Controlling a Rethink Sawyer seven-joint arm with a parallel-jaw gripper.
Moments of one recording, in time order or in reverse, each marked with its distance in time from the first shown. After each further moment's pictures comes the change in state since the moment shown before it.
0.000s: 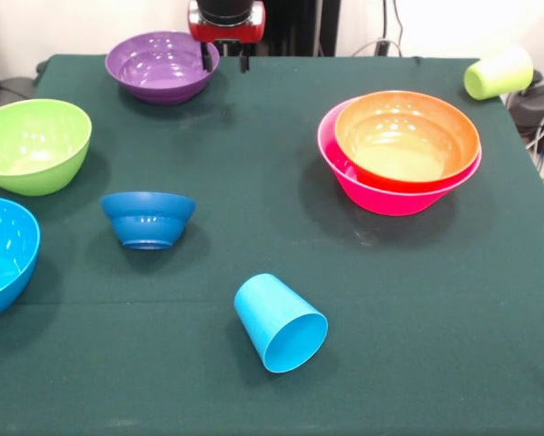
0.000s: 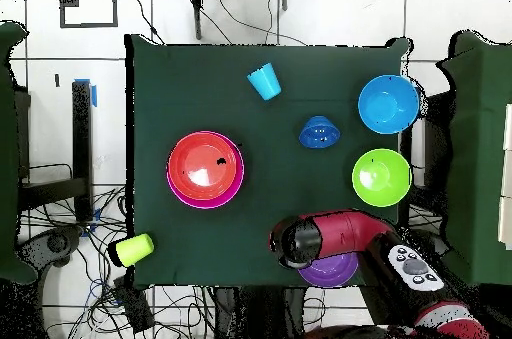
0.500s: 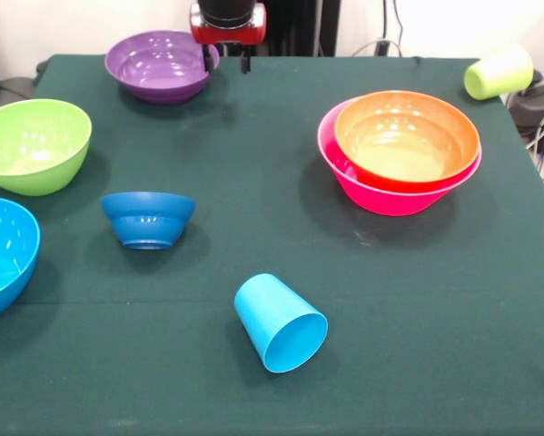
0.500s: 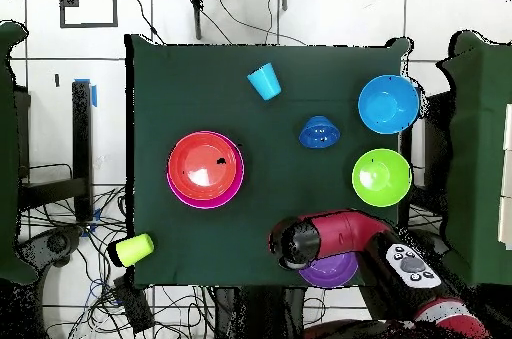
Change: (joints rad) arm -0.001 0.016 0.005 -0.003 -0.022 0.000 0.000
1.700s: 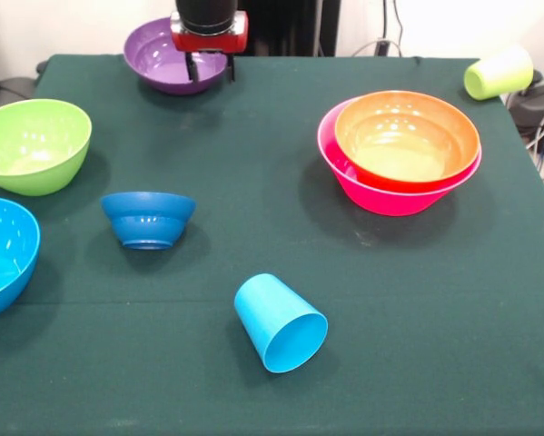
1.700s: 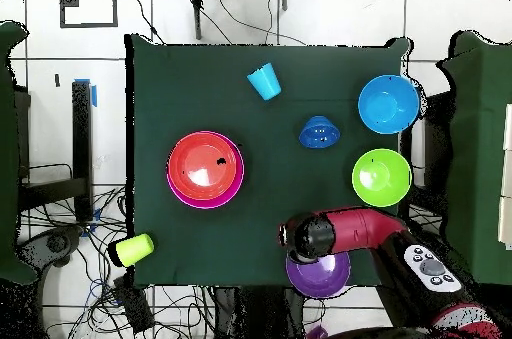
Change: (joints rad) arm -0.076 0.002 0.043 -0.031 -0.015 0.010 0.000
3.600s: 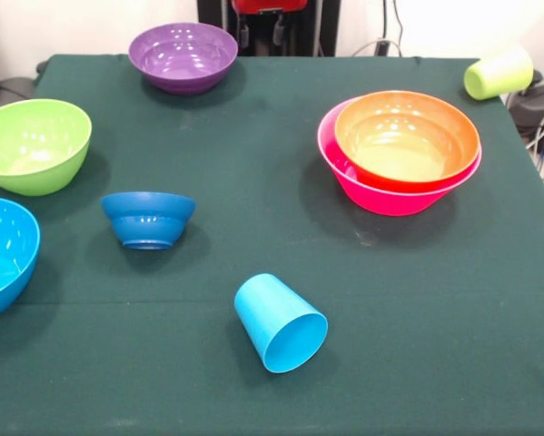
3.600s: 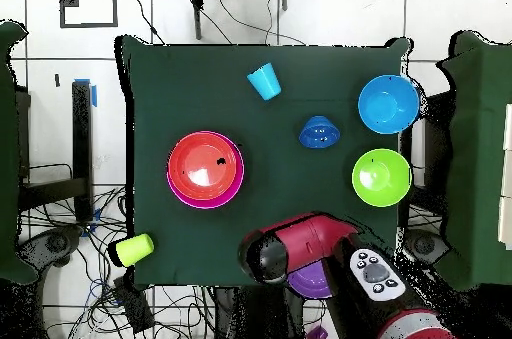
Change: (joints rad) arm 0.179 -0.135 -0.003 0.153 0.000 0.000 0.000
